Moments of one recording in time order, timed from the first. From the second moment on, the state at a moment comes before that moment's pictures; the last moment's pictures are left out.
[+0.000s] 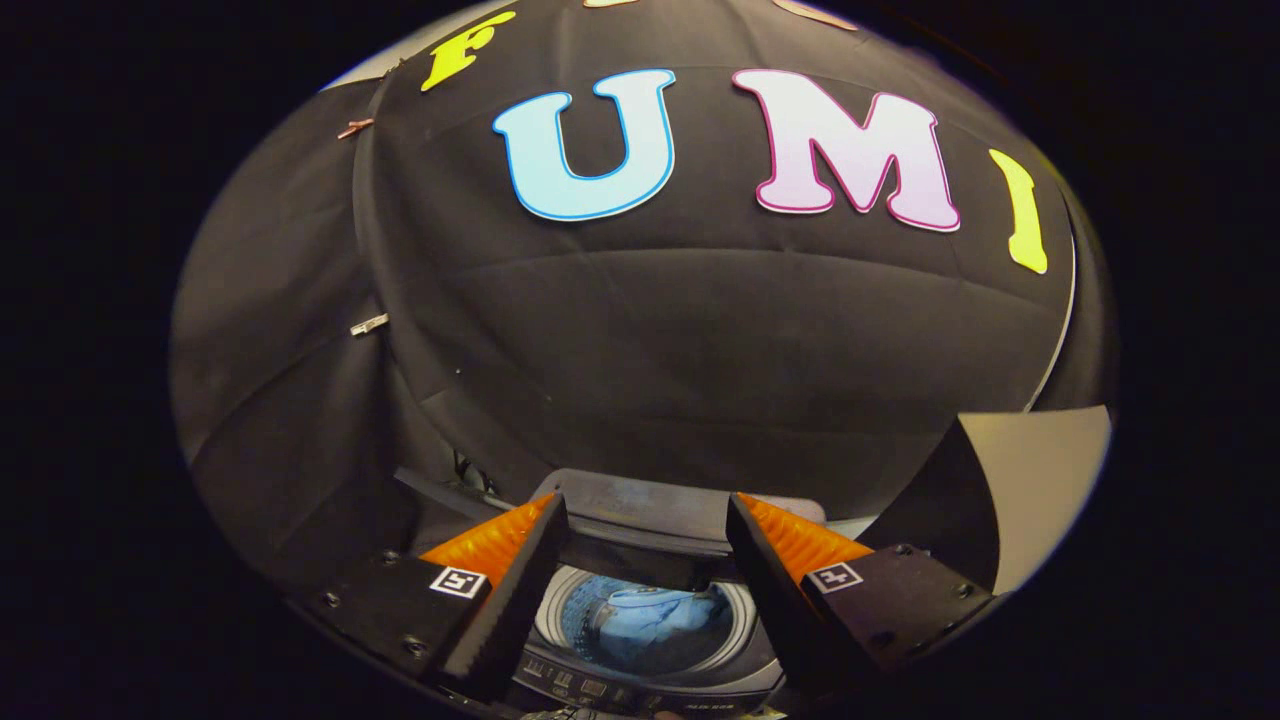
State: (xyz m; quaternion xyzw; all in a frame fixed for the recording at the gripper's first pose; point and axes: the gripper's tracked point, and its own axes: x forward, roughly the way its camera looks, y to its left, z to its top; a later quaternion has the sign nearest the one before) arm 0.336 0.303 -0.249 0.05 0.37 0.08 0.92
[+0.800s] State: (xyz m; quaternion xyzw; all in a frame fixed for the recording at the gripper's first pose) arm 0.248 0.309 -0.290 0.04 0.40 0.11 0.91
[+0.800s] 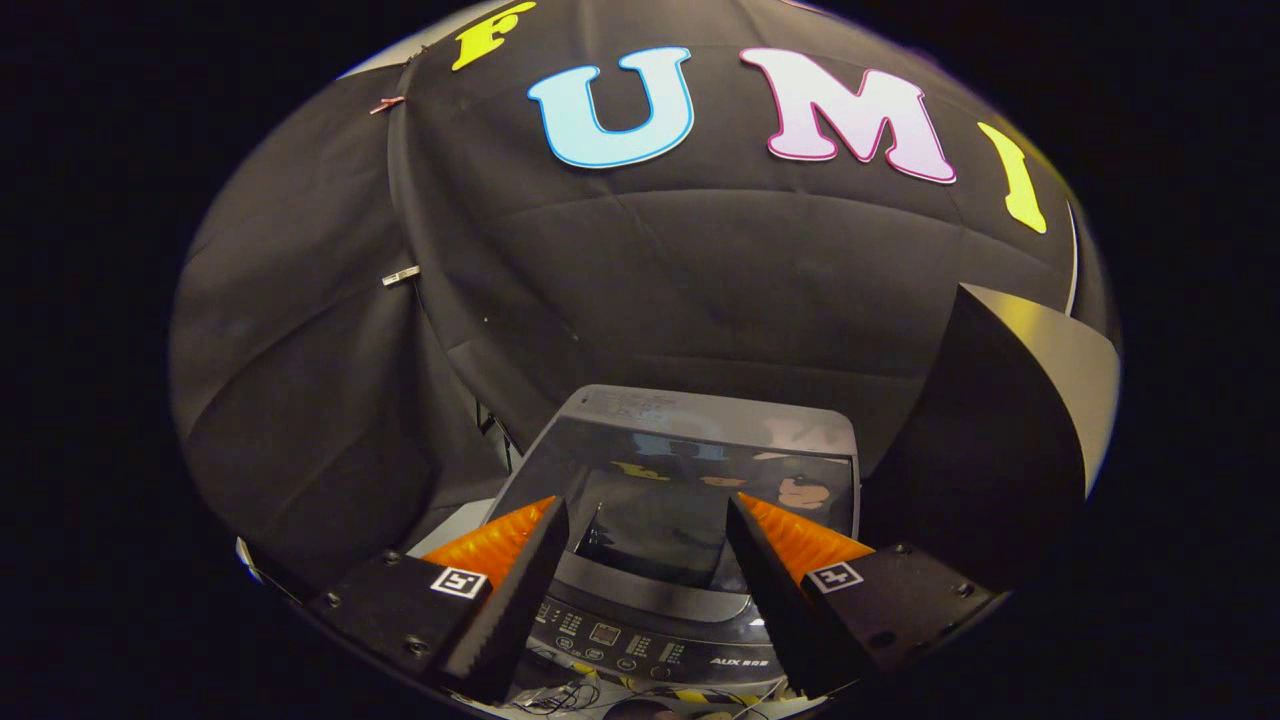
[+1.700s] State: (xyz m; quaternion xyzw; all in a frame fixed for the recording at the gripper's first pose) arm 0.194 0.218 -0.132 0.05 0.24 0.12 0.96
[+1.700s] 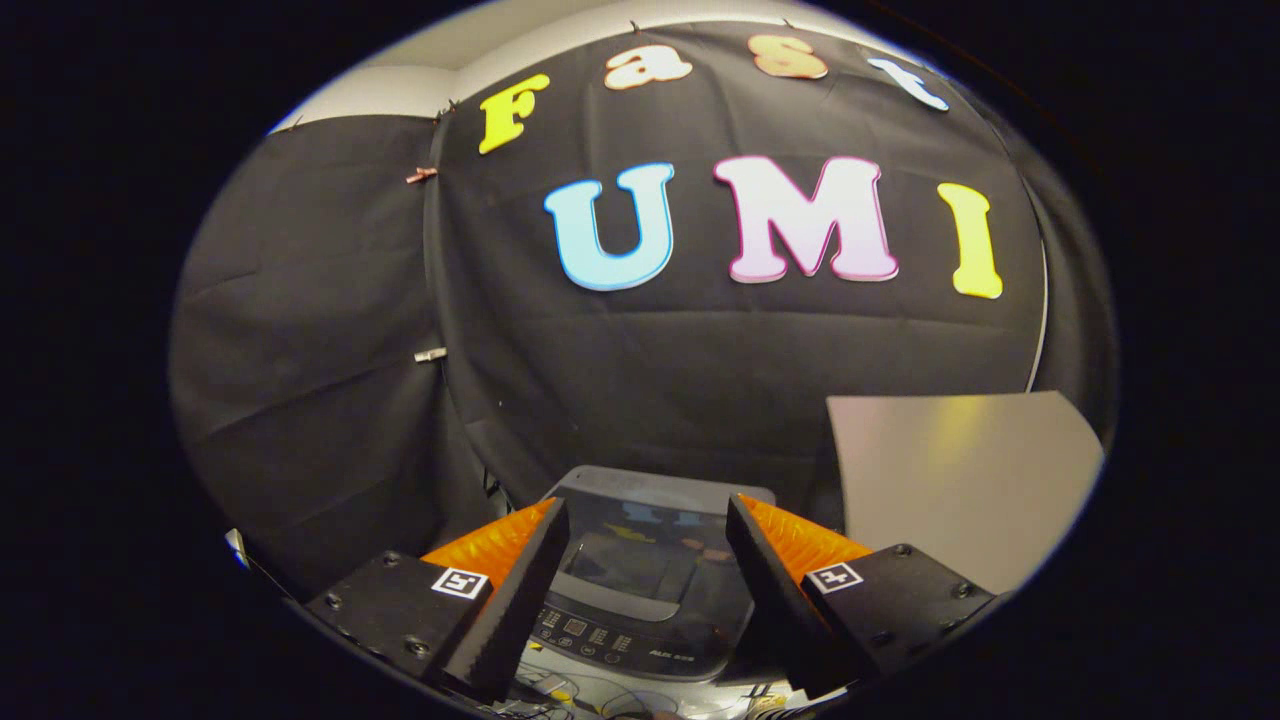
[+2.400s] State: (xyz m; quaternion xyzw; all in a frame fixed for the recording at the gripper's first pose) arm 0.078 0.071 -0.004 -0.01 0.04 0.04 1.00
